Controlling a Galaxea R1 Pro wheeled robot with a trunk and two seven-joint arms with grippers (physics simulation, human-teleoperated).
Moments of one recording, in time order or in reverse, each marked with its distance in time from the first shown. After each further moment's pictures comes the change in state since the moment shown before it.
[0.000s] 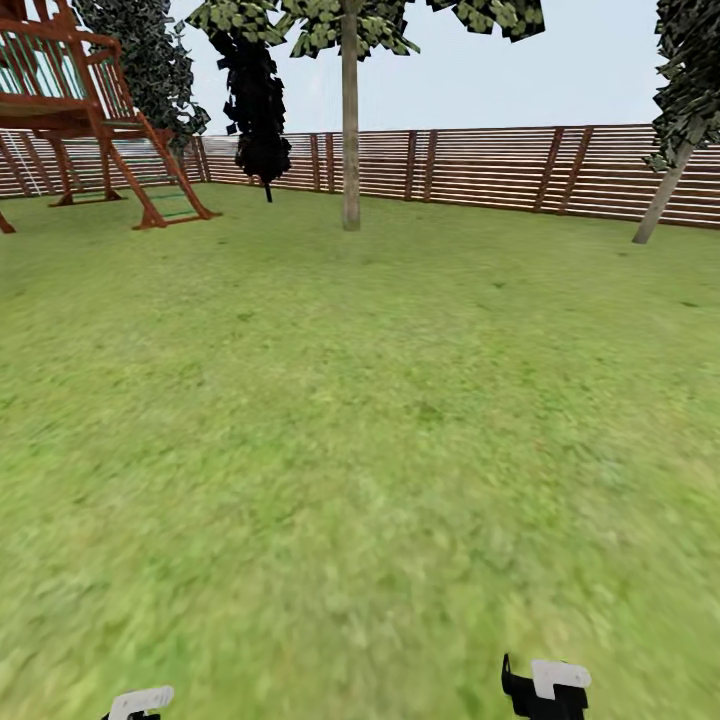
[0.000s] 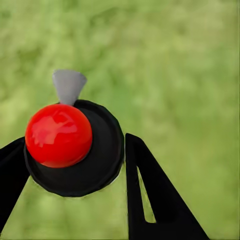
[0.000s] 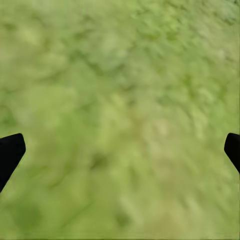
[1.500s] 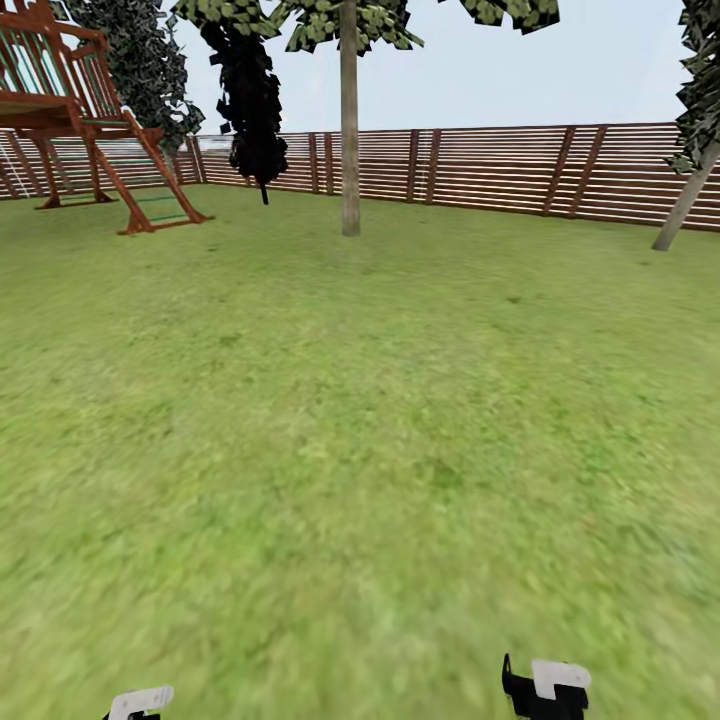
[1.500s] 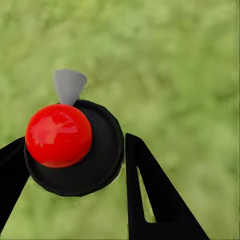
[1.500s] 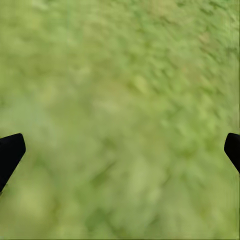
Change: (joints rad) left arm 0.000 0.000 0.000 0.000 0.000 0.000 0.000; right arm 0.000 -0.001 0.000 0.000 0.000 0.000 0.000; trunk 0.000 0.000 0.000
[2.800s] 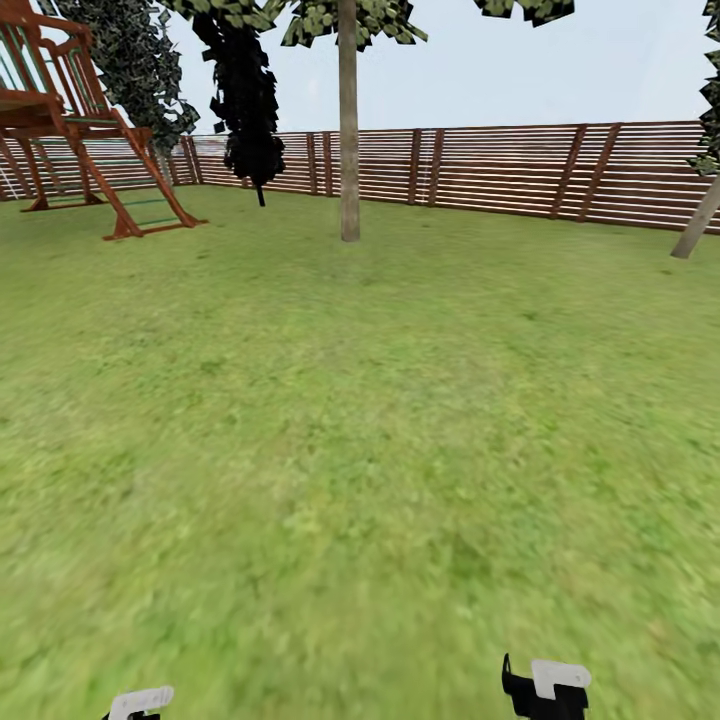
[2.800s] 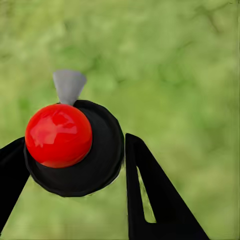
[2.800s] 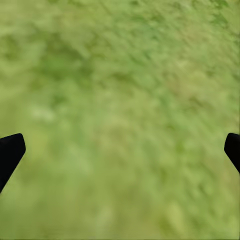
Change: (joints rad) left arm 0.000 0.000 0.000 0.000 0.000 0.000 0.000; right arm 0.000 0.000 0.000 0.000 0.000 0.000 0.000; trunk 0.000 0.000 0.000
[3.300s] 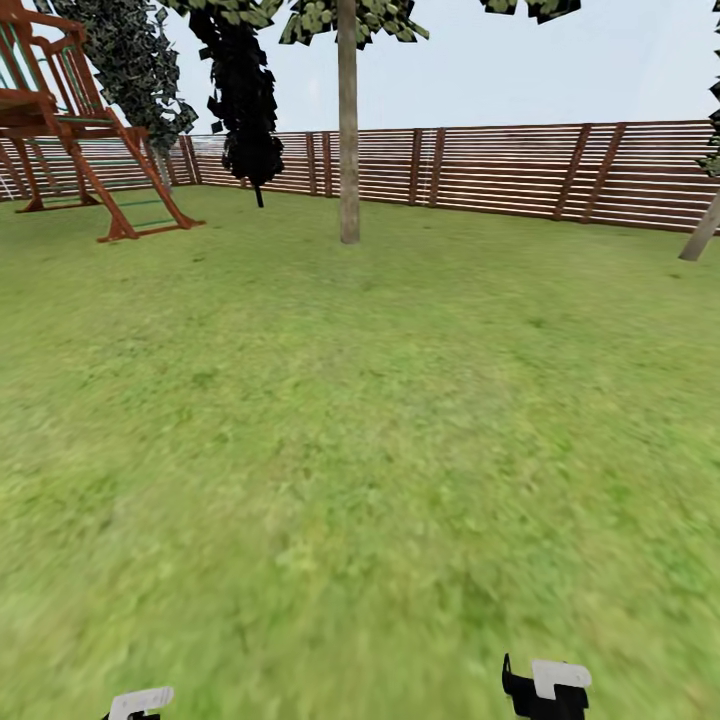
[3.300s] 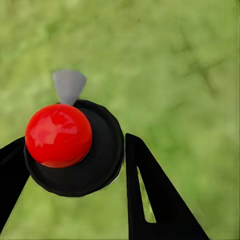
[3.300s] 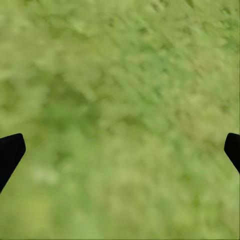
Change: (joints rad) left arm 0.000 0.000 0.000 0.000 0.000 0.000 0.000; right arm 0.000 0.000 0.000 0.000 0.000 0.000 0.000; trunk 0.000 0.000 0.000
